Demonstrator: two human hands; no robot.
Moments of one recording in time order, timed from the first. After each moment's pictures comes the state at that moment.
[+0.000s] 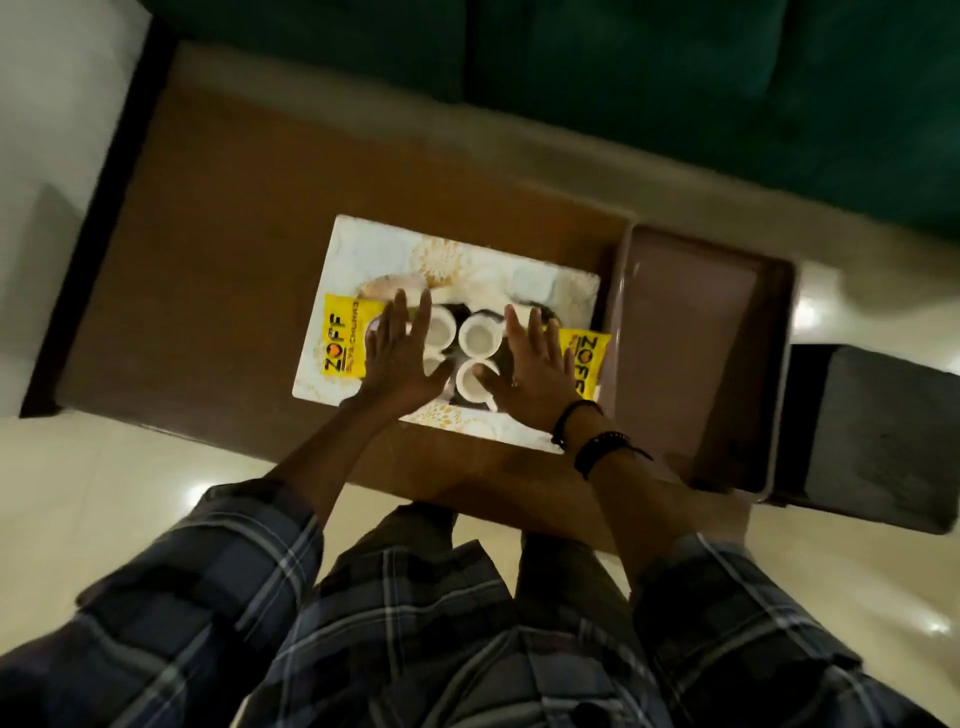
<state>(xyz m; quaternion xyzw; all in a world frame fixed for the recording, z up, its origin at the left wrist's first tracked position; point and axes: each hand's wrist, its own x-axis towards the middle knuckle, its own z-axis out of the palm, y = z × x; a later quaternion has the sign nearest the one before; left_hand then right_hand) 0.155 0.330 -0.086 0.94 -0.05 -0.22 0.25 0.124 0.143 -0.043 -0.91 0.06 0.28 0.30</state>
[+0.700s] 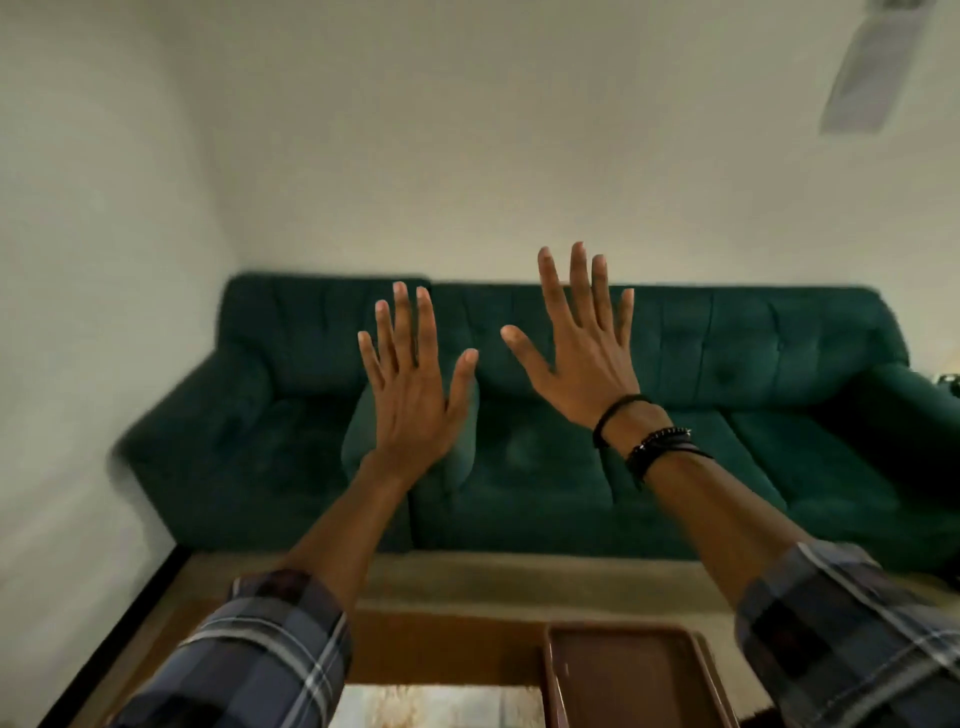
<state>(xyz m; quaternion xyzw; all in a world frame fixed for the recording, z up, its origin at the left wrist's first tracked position) 0.344 0.179 0.334 0.86 -0.21 0.37 0.28 0.285 0.007 0.385 -0.93 0.00 -0.35 0.13</state>
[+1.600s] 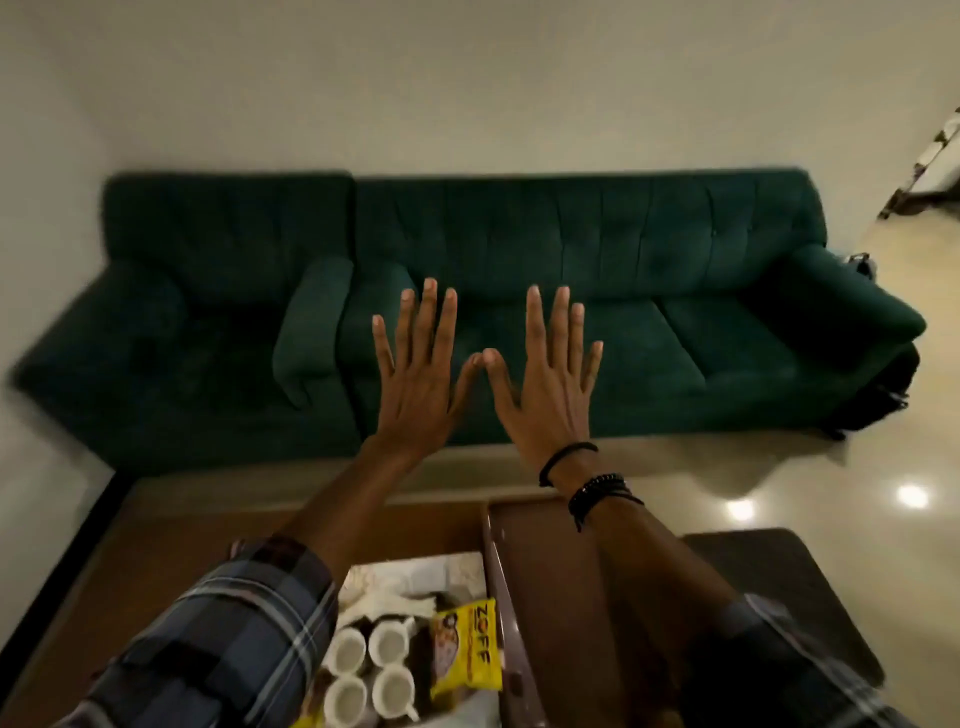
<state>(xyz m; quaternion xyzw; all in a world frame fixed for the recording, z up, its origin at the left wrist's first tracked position) 0.280 0.107 0.214 0.89 -0.31 0.25 0.21 0.193 -0.015 0.237 -0.92 0.15 -0.28 0.22</state>
